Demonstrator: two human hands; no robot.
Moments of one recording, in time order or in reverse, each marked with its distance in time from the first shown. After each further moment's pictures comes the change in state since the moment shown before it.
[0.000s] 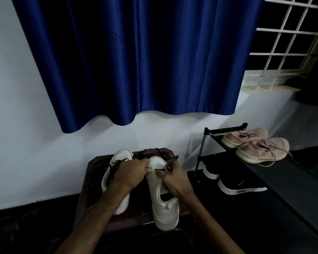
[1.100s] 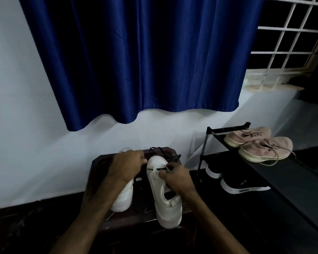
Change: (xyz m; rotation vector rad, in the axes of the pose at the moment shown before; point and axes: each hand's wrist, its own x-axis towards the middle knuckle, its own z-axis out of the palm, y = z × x) left_hand -0.008 -0.015 -0.028 0.006 0.101 -0.056; right_hand 0.003 0.001 0.003 -0.190 -0.023 -0.007
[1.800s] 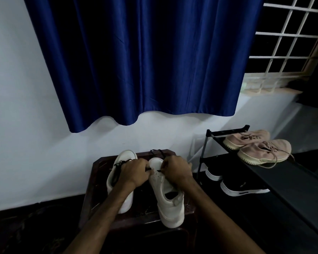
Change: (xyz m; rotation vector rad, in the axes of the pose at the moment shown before) left_hand 0.000 0.015 0.028 -0.181 -0.064 -0.079; right_hand 0.017 -0.032 -0.018 -0.477 -0.051 -0.104
